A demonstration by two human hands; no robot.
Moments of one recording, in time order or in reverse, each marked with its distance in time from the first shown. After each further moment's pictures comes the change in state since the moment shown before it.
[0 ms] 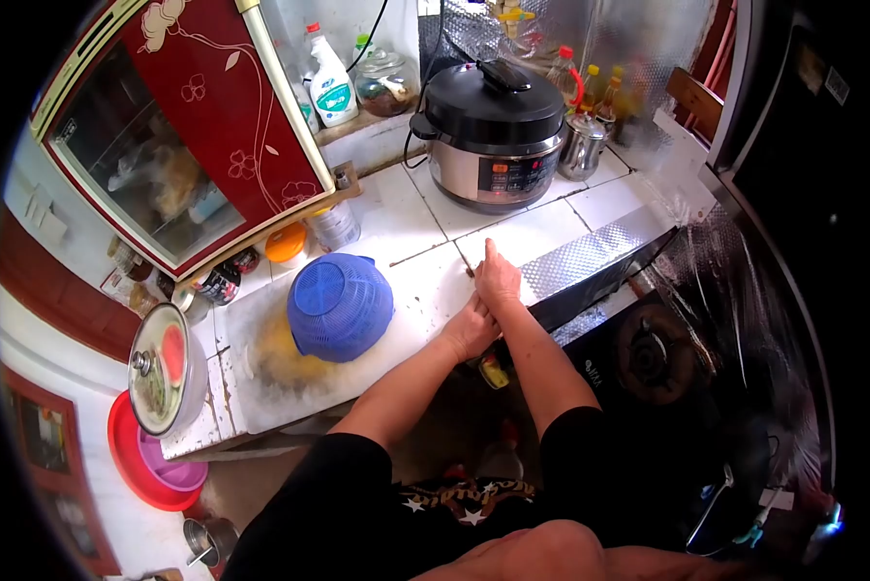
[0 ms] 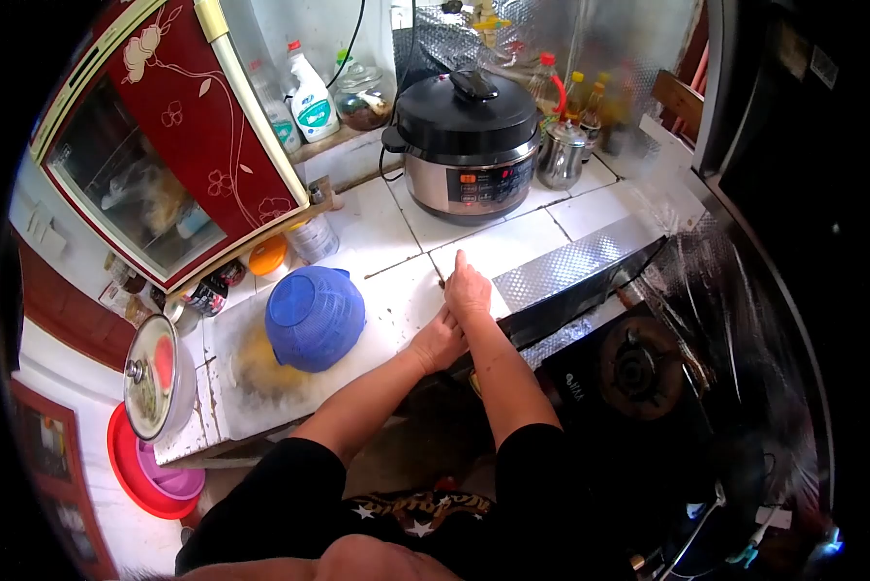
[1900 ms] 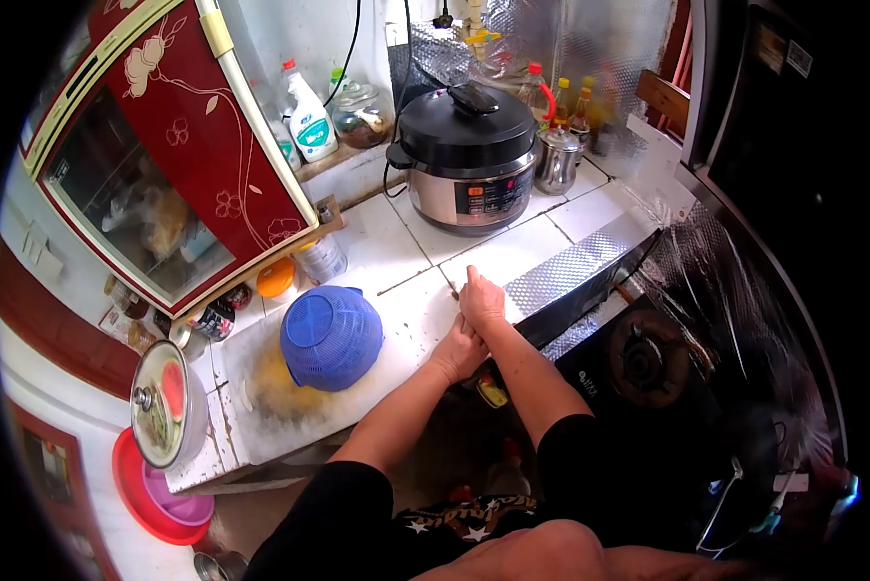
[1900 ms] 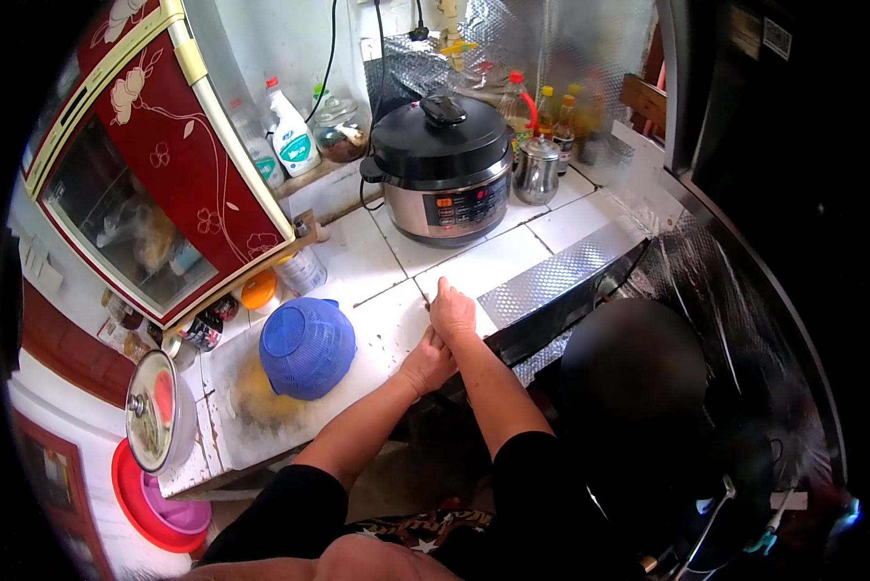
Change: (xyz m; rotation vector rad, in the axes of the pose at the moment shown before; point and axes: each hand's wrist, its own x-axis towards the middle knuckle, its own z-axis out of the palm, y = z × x) left_hand -0.001 0.002 0.004 -0.031 0.032 -0.031; right_hand 0.001 0.002 0.005 0.027 0.022 -0.022
